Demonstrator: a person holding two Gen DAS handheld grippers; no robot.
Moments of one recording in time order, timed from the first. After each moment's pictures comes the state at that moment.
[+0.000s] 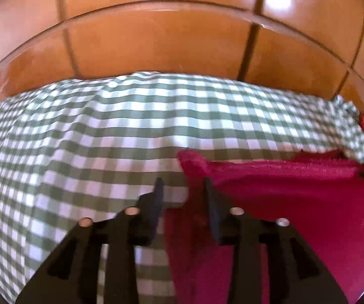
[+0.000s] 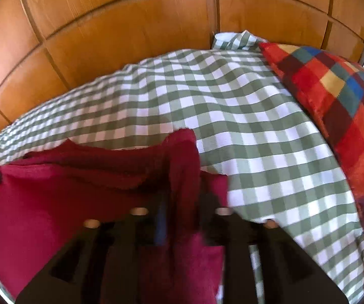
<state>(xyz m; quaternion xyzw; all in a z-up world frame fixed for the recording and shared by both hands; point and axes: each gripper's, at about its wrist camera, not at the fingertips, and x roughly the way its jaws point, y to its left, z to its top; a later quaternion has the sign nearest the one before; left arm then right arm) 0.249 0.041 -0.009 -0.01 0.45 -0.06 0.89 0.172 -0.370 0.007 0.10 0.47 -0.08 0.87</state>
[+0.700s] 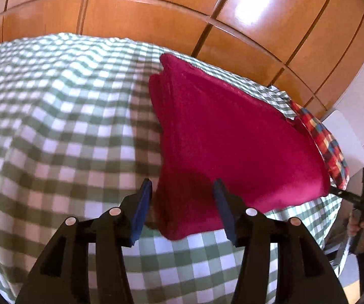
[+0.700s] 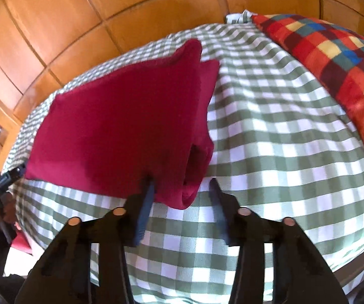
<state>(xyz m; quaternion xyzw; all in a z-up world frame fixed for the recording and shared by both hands) 0.075 0.092 -0.021 -0.12 0.45 -0.20 0.86 -0.005 -0.354 0.002 0.14 0.48 0.03 0.86</state>
